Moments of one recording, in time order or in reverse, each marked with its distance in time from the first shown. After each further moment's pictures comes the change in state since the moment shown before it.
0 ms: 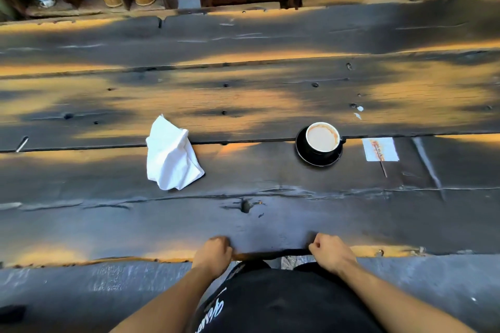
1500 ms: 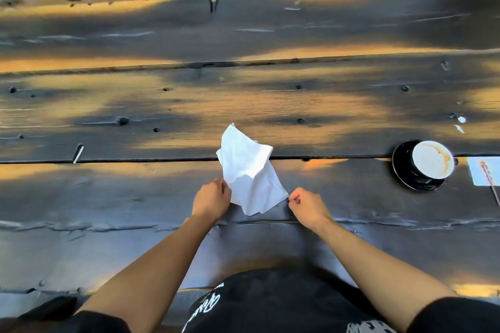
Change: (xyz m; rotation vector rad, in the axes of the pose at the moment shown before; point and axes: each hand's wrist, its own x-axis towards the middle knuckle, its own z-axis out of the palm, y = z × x) left_hand 0.124 -0.182 -0.240 -0.197 0.236 -0.047; right_hand 0.081 -0.347 -0.020 0.300 0.101 -0.116
